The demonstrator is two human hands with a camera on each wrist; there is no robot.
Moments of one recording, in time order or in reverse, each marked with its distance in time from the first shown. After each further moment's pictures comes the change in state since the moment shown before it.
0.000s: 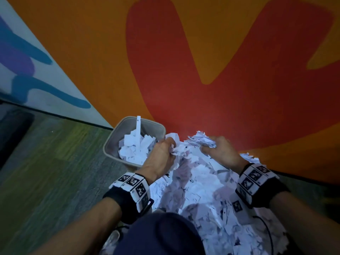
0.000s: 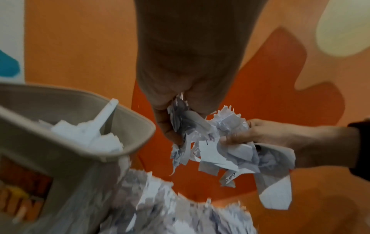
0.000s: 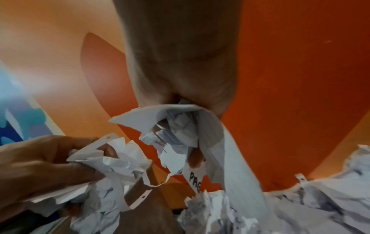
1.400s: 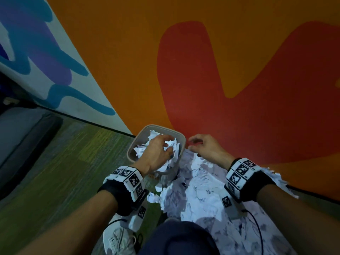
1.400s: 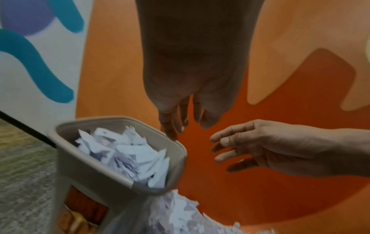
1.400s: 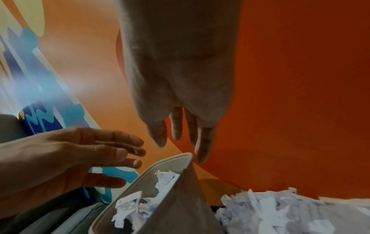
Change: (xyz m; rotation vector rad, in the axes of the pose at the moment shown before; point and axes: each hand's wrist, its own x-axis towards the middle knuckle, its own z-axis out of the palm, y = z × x) left_hand -0.009 -0.032 -0.084 -0.175 0.041 -0.136; right_hand 0.035 -0.100 0.048 0.135 -0.167 -0.023
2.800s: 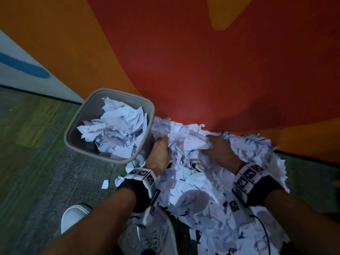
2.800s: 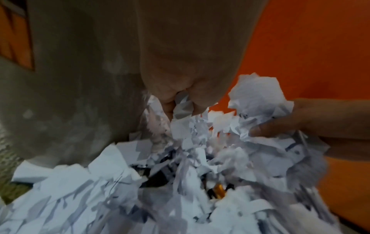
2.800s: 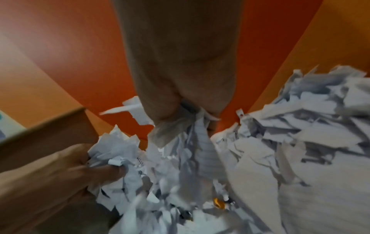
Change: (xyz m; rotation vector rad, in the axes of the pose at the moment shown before) left_hand 0.067 -0.111 0.233 -0.155 -0.113 -0.157; right_hand 0.012 0.216 0.003 -0.085 0.094 0.163
